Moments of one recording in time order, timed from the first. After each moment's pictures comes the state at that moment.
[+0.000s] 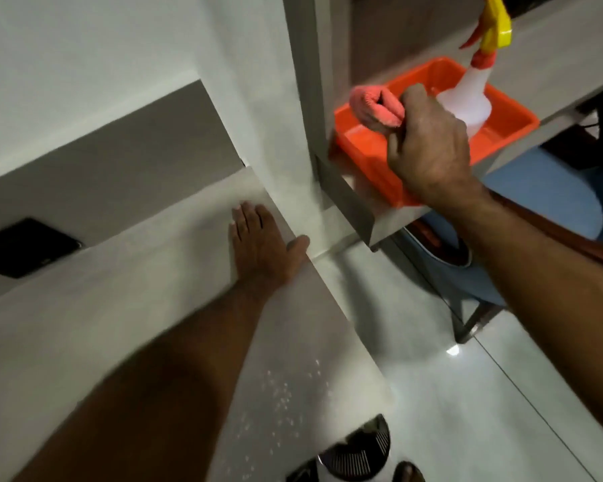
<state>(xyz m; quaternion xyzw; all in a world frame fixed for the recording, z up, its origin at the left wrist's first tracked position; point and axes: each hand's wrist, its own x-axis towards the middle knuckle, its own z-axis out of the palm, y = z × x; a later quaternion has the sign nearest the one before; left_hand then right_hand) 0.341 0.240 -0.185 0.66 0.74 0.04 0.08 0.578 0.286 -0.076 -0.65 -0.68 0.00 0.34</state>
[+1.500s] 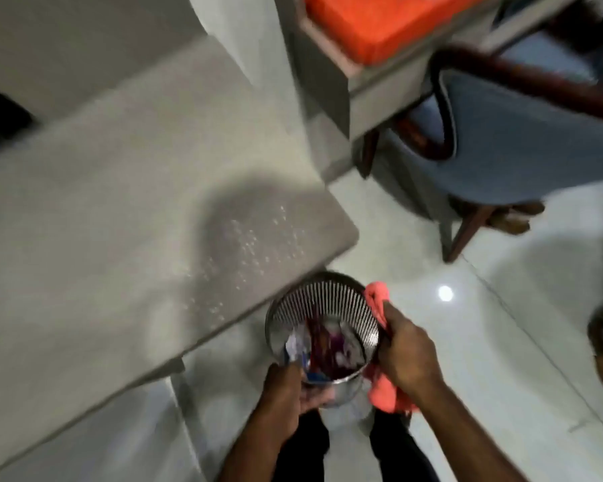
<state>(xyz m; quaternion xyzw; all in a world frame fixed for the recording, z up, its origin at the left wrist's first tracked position) 0.371 -0.150 -0.315 -0.01 0.73 0.21 0.65 0.566 -0.124 -0.306 -0.75 -0.52 0.41 0.11</state>
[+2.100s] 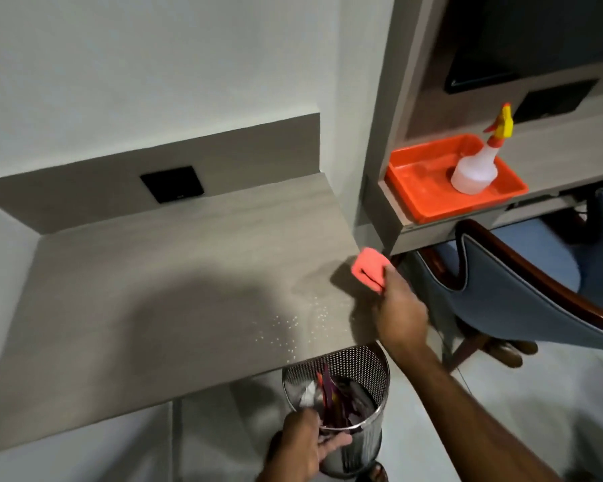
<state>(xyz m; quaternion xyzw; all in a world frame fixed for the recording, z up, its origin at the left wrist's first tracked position) 0.366 -0.150 -0.158 -0.09 0.67 0.32 0.66 0.499 0.012 -0.094 -0.71 -0.65 0.18 0.22</state>
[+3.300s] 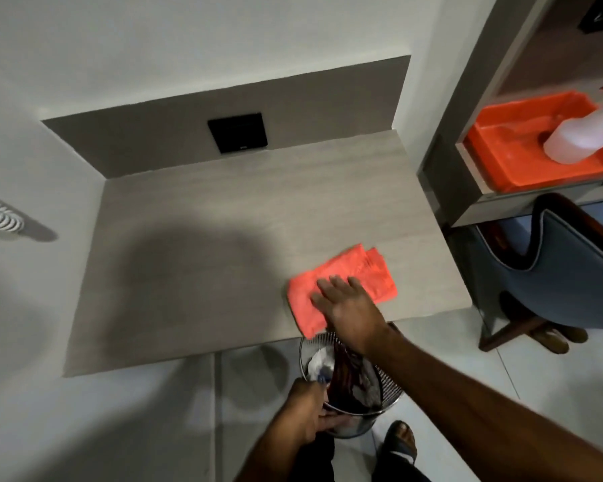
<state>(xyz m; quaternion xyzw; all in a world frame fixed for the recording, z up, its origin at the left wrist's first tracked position) 0.259 -0.191 -0.177 -0.06 0.70 0.25 0.66 0.336 -0.048 -0.138 -0.34 -0.94 0.07 -0.03</state>
